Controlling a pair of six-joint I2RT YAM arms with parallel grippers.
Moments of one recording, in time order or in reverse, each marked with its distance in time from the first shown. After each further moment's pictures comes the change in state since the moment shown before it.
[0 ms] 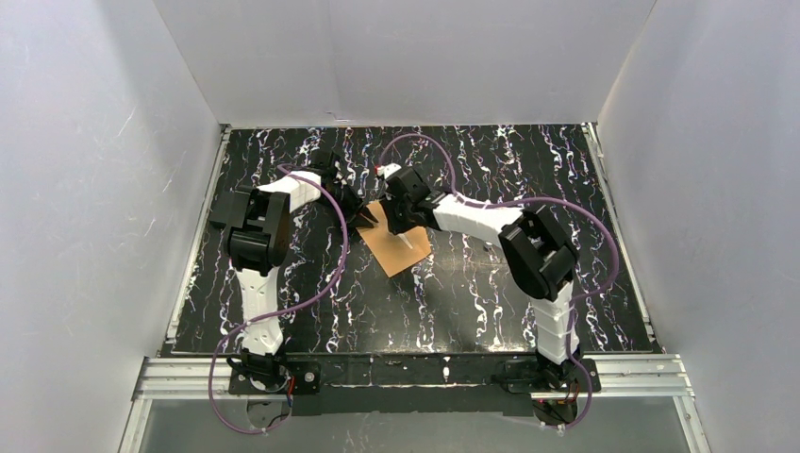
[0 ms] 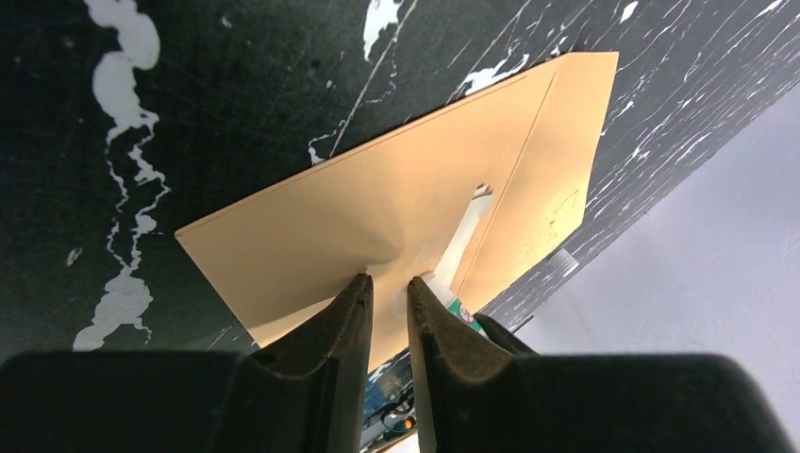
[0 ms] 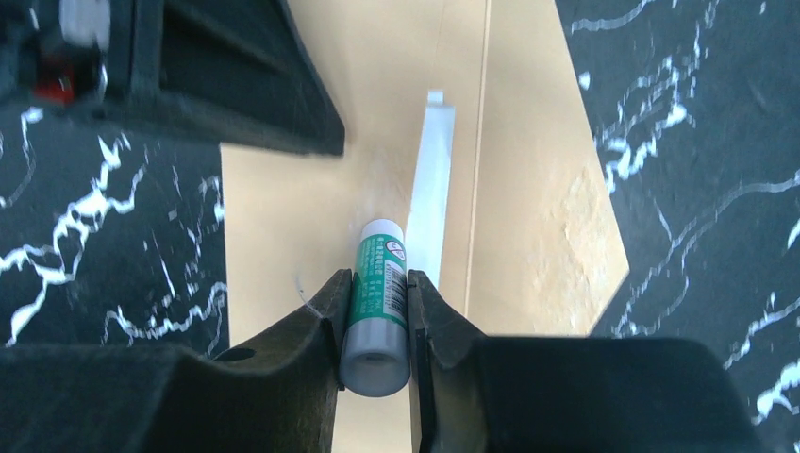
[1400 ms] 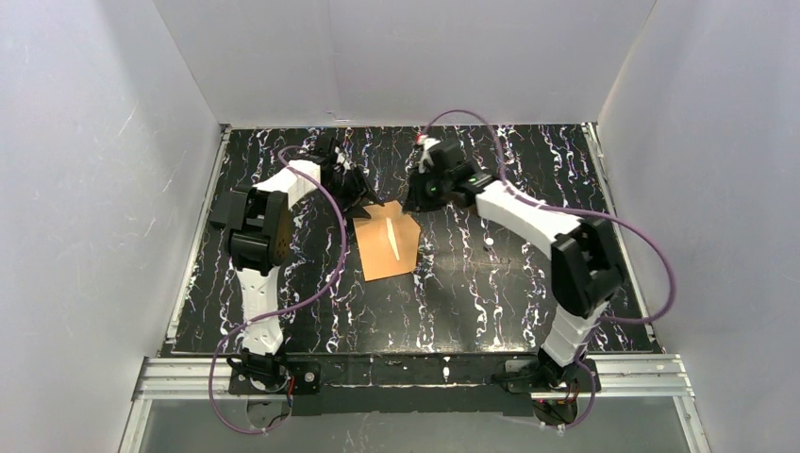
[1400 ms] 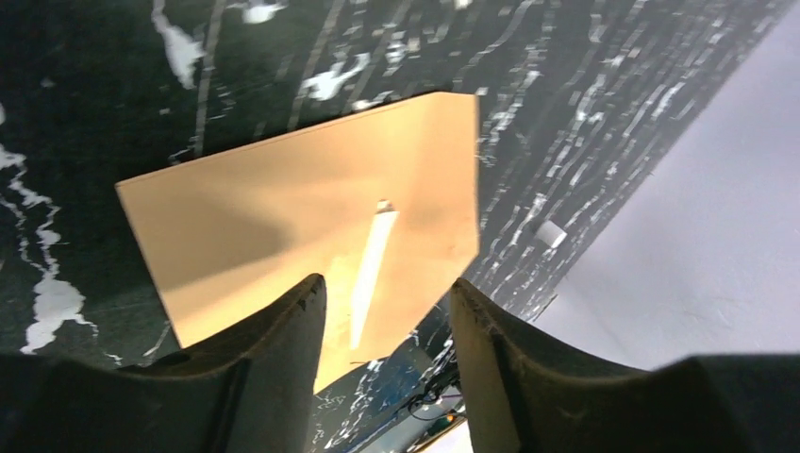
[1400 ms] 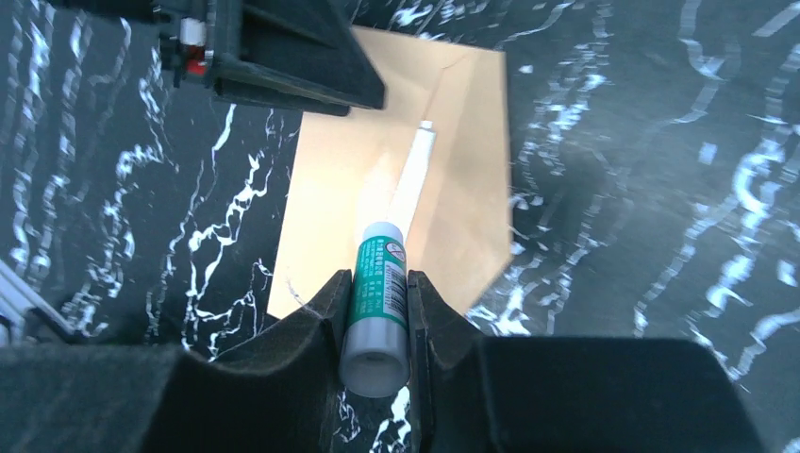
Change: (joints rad) left arm -0.005 0.002 0.114 -0.070 0.048 0.111; right arm -0.112 -0.230 -0.077 -0.074 -0.198 0.144
